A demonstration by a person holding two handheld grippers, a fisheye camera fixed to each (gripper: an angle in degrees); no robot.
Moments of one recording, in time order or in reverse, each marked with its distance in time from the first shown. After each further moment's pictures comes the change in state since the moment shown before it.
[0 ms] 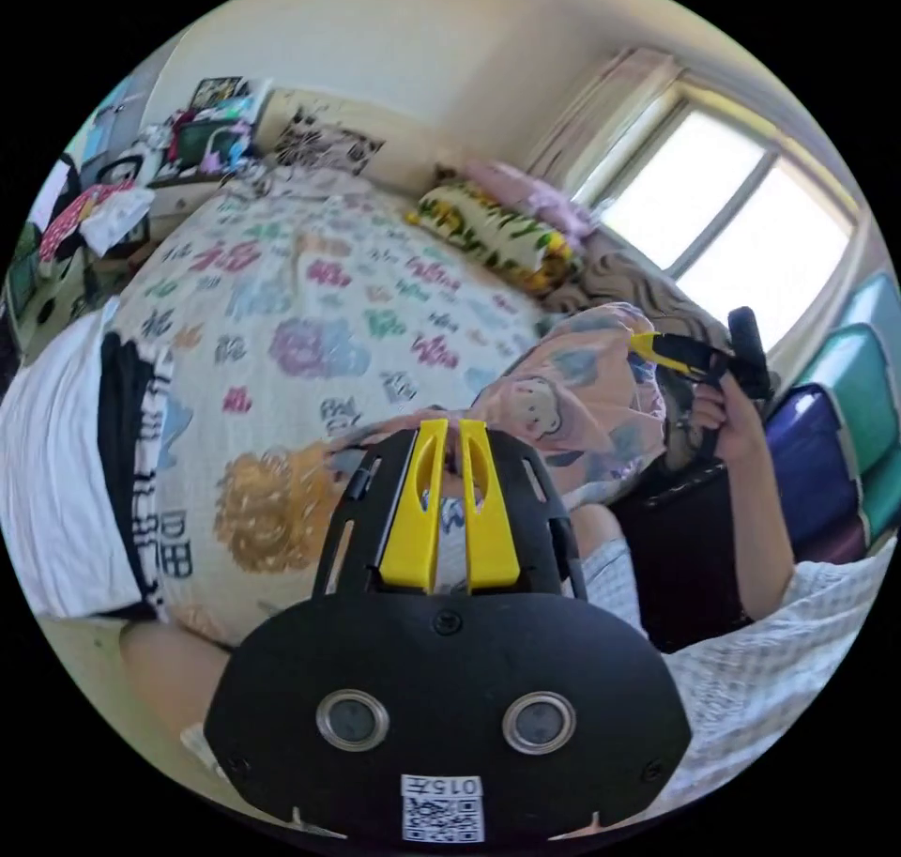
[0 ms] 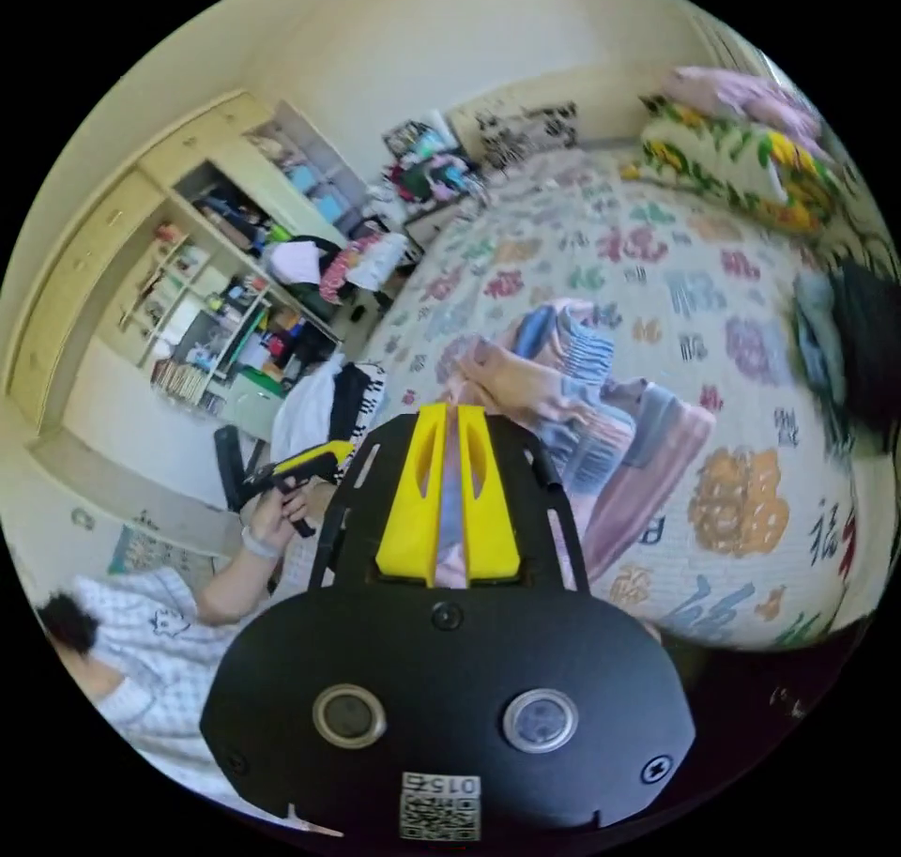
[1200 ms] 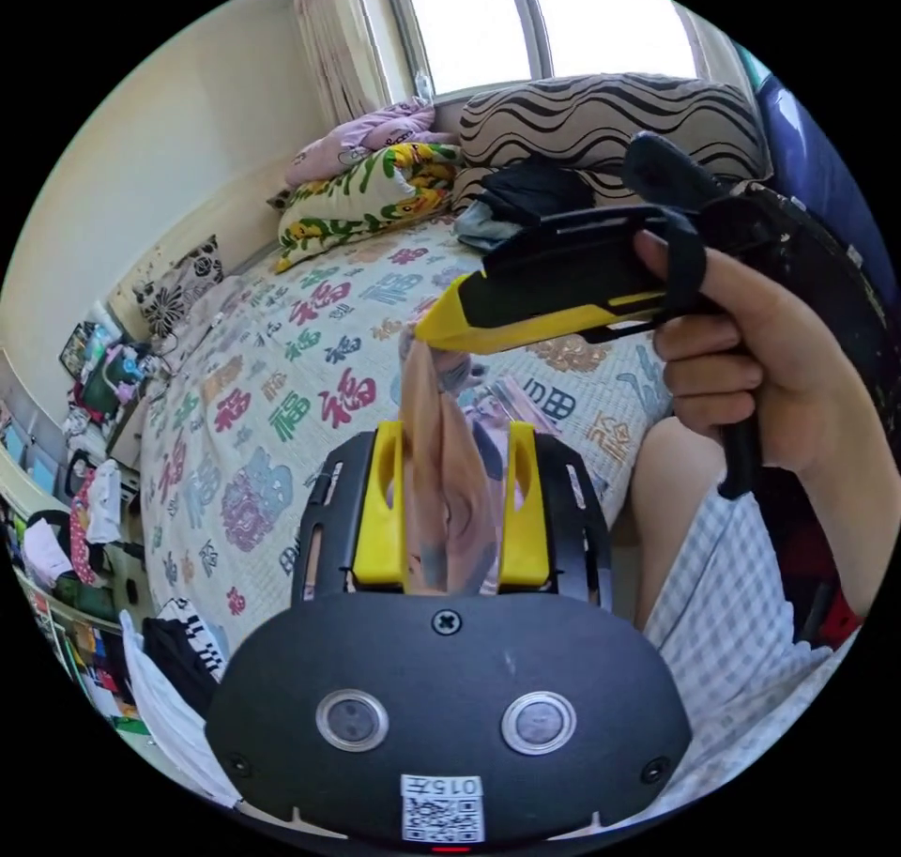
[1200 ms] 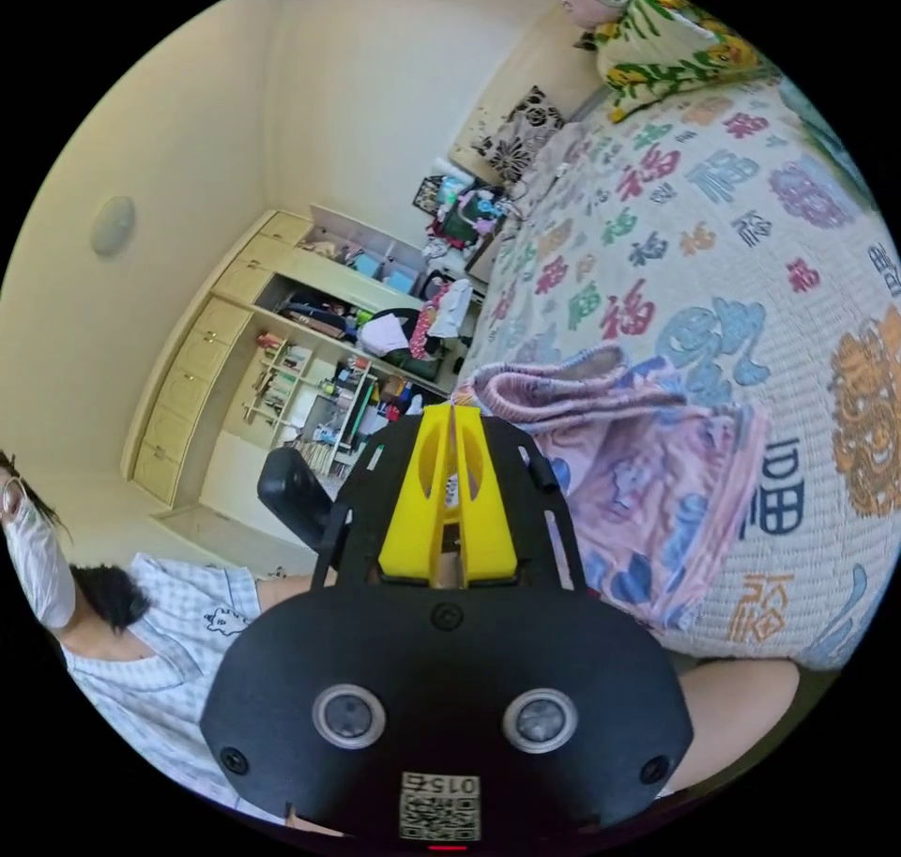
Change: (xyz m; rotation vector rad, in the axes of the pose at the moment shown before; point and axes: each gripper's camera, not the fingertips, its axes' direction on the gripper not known) left arm 0.319 0.027 0.224 -0.101 -0.273 0.708; right arm 0.069 0.084 -0.063 0.163 -0.478 0.064
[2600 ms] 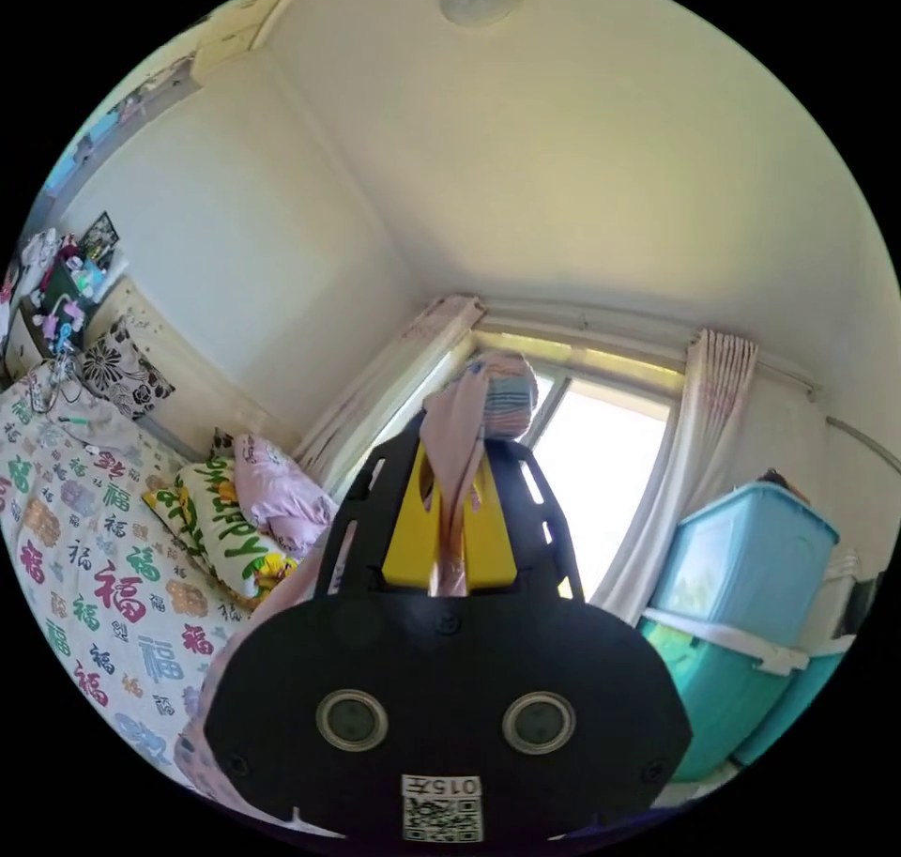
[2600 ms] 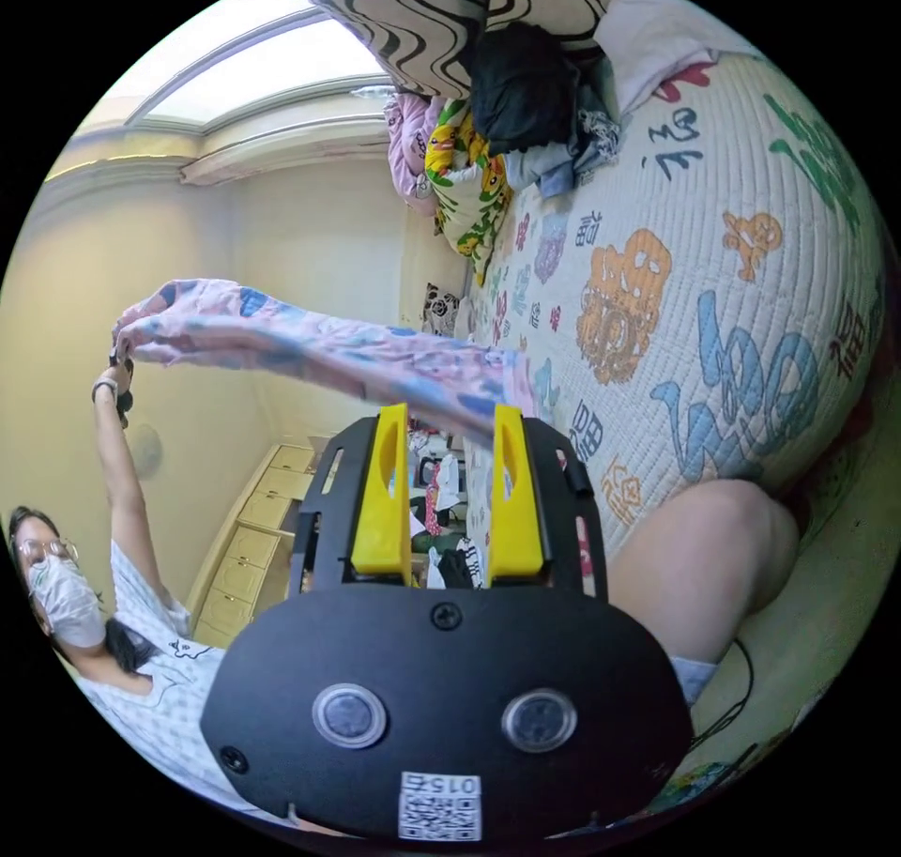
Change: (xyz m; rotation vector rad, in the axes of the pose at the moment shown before) left arm -0.148 -0.392 -0.550 1.209 0.487 -0.748; right arm 0.029 0.087 -0.349 0.676 -0.021 0.407
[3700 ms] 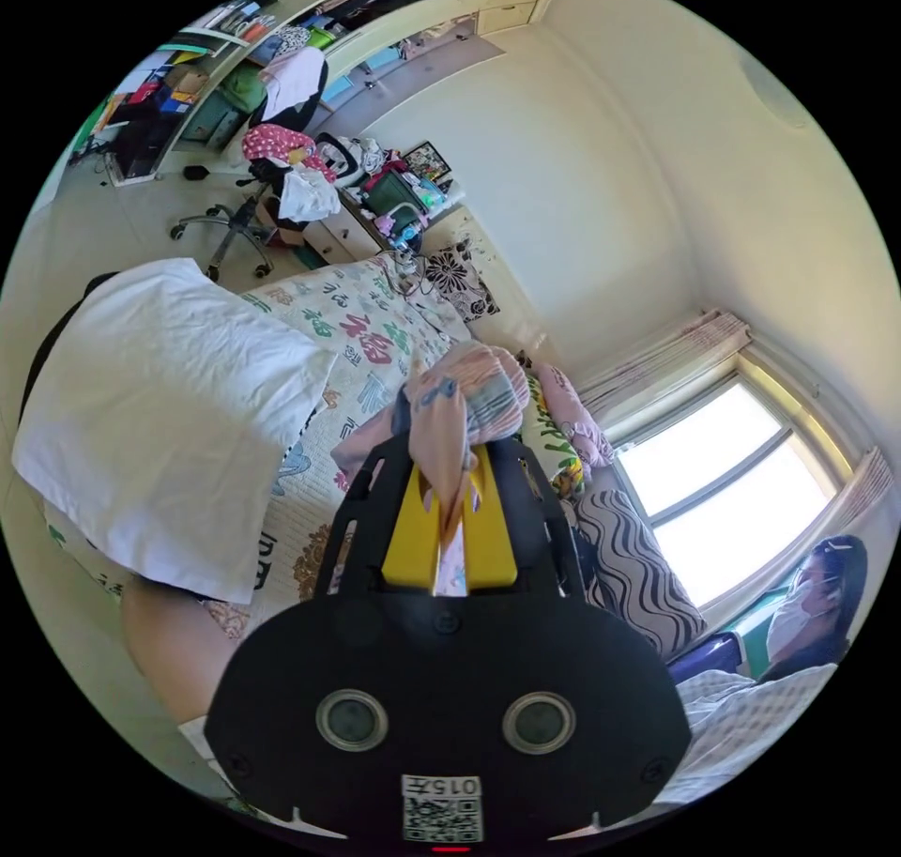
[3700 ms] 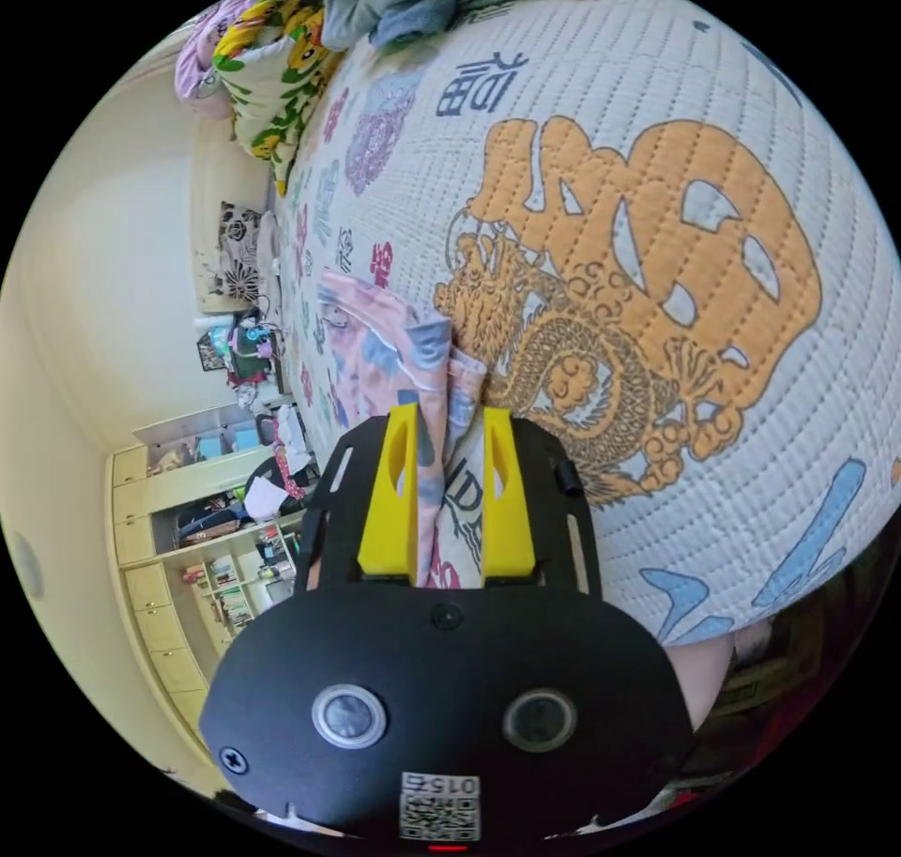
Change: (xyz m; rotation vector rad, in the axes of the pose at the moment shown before) left arm -0.488 -0.058 -0.496 -0.242 -0.663 -0.363; right arm 0.024 -0.137 0.252 -0.377 0.574 0.232
